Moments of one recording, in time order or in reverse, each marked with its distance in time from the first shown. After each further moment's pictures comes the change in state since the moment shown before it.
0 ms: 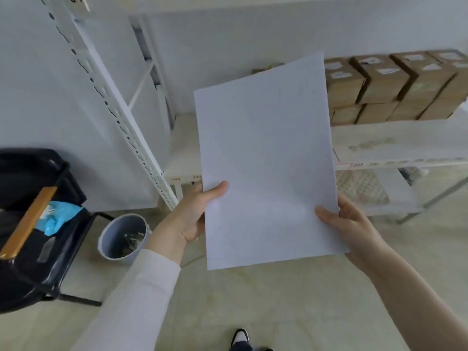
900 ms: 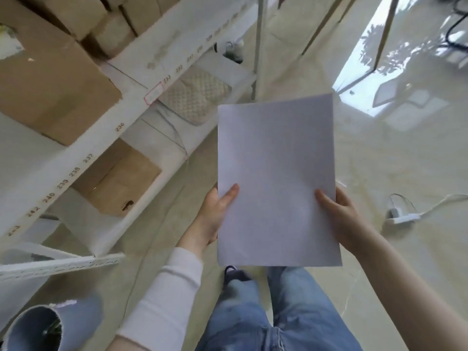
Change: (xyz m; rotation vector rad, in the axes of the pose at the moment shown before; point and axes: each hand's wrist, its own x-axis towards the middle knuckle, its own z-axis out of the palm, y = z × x) left_hand -0.009 -0.230 0.222 0.443 -0.600 -0.405; right_hand -0.254 0.132 -0.155 0.271 0.990 0.105
